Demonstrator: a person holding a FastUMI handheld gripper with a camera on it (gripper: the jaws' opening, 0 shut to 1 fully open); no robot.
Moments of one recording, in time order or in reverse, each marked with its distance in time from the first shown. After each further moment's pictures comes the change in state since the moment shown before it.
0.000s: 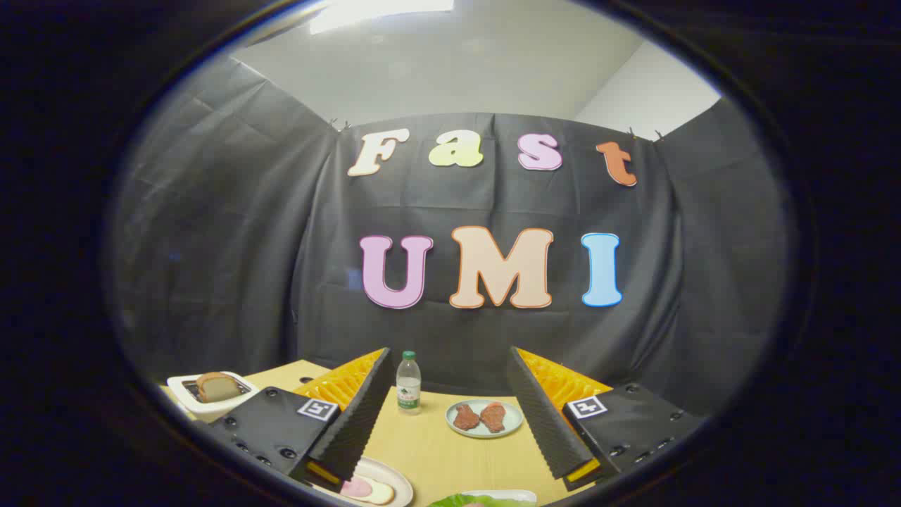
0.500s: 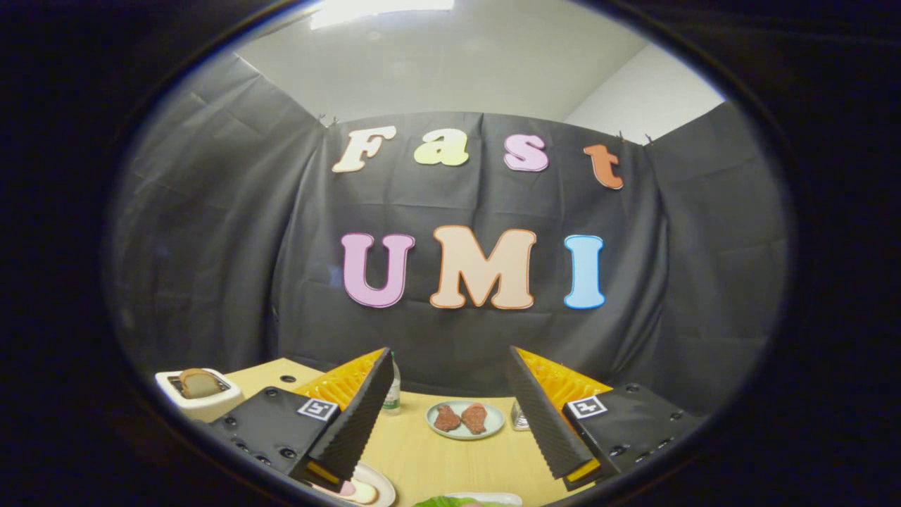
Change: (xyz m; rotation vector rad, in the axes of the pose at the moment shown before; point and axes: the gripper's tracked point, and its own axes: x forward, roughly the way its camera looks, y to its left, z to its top) arm 0.007 -0.026 0.003 0.000 -0.003 -0.066
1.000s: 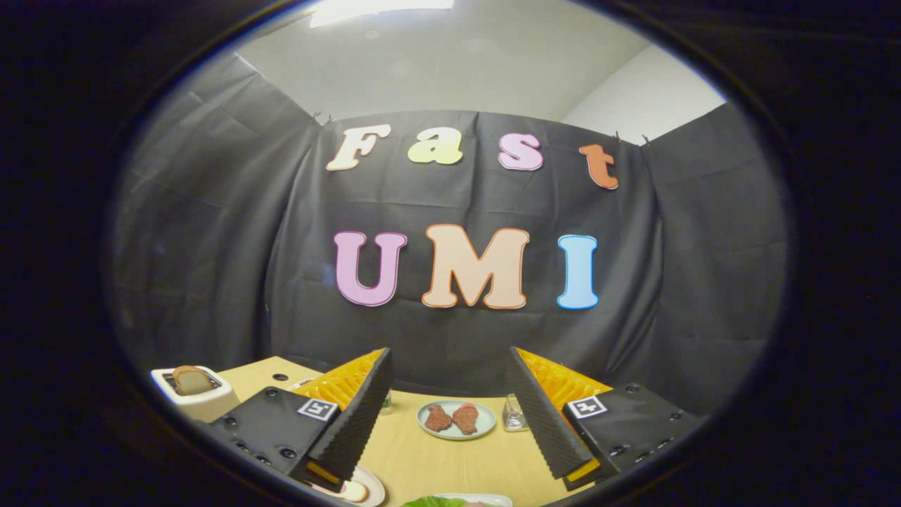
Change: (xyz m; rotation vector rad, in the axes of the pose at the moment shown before) arm 0.003 -0.013 0.000 -0.013 0.004 -0.017
